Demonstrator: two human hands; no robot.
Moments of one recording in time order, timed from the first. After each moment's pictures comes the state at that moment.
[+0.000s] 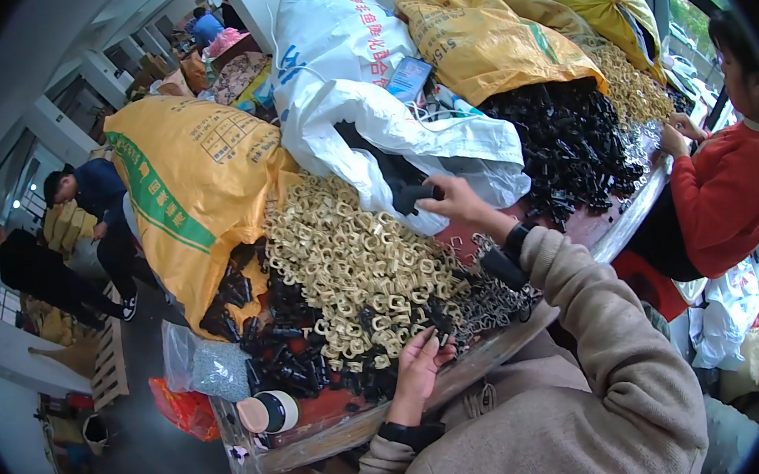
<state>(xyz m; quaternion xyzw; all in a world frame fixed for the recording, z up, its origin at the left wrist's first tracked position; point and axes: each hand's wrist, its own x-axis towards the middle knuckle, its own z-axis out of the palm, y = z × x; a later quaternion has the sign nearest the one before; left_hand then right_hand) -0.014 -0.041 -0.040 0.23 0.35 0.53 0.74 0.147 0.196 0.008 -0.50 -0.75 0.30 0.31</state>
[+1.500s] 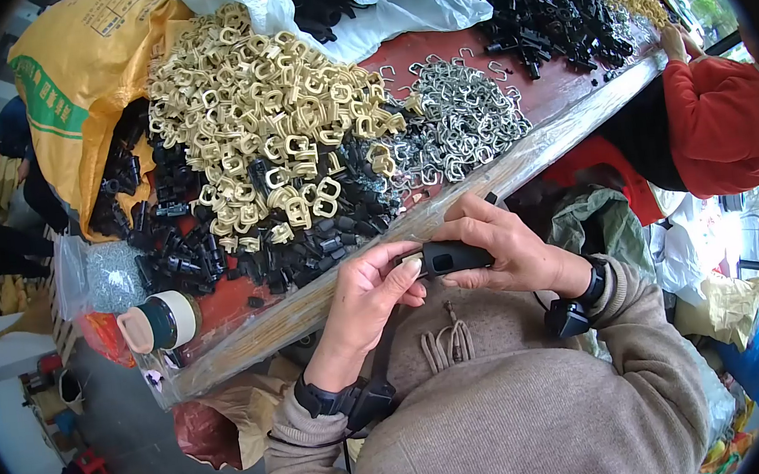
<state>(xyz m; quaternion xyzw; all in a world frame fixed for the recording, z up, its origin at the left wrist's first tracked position) 0.004 -0.092 0.002 0.33 0.44 0.37 0.75 0.203 -0.060 0.009 -0.30 -0.82 0.39 0.28</state>
